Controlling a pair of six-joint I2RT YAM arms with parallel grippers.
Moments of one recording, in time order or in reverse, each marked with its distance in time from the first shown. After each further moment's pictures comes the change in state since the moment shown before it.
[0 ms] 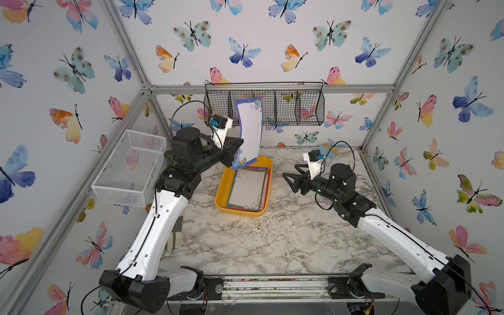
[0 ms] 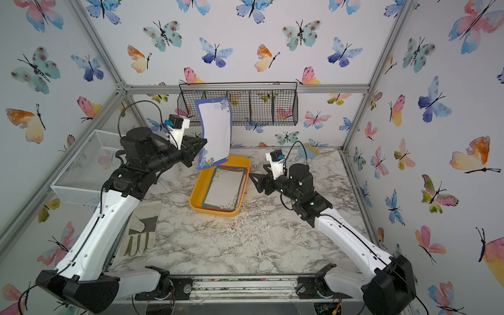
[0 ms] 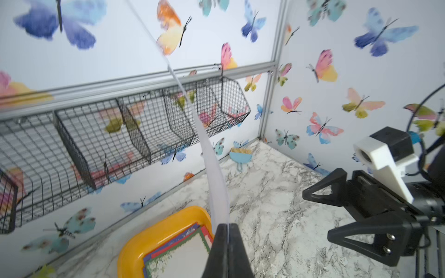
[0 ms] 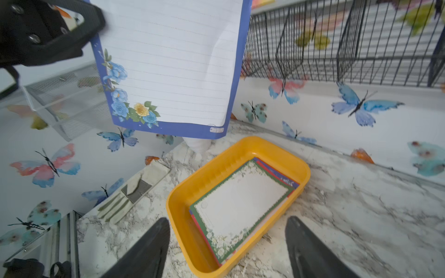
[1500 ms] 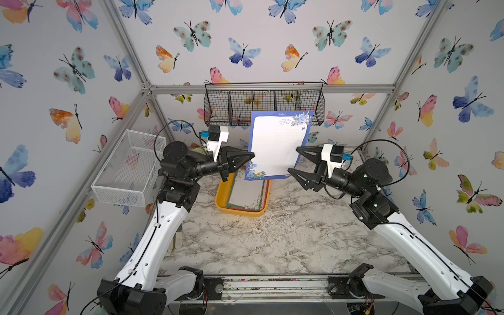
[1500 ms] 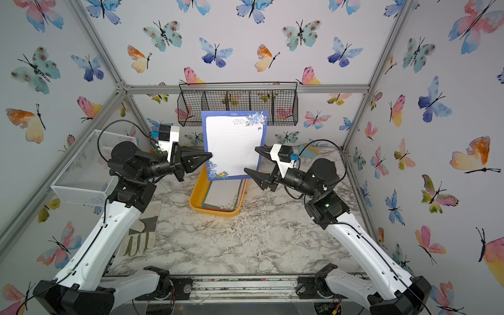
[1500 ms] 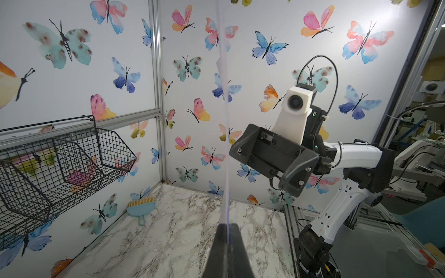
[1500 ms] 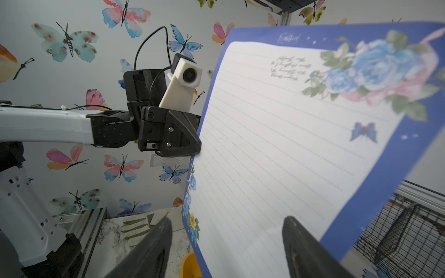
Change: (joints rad) left arm 0.054 -0.042 -0.236 0.593 0.546 -0.393; right arm 0.000 -0.045 0.207 0.098 -0.285 -0.218
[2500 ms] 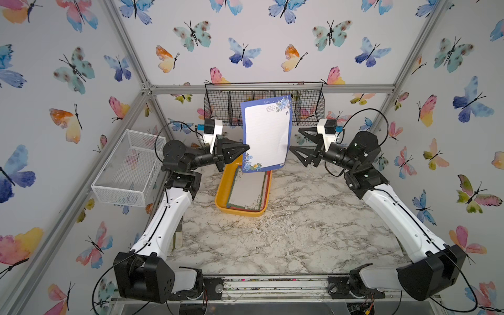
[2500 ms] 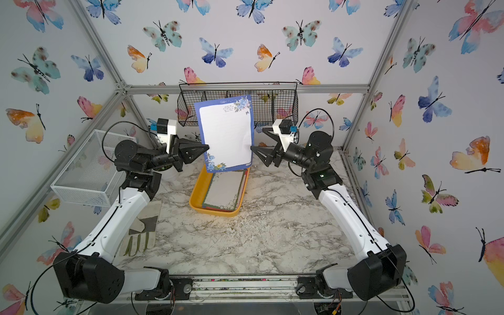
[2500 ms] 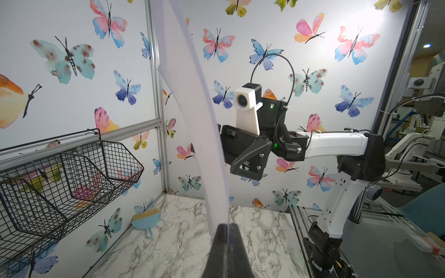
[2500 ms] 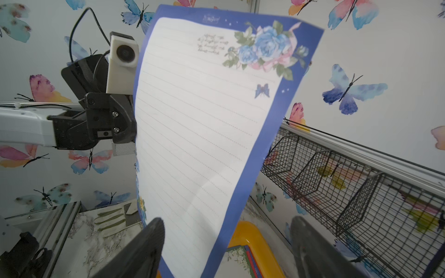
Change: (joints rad) left arm 0.088 0.123 -0.034 0.408 0.128 -0.196; right arm -0.201 0.276 0.195 -0.011 -0.180 0.063
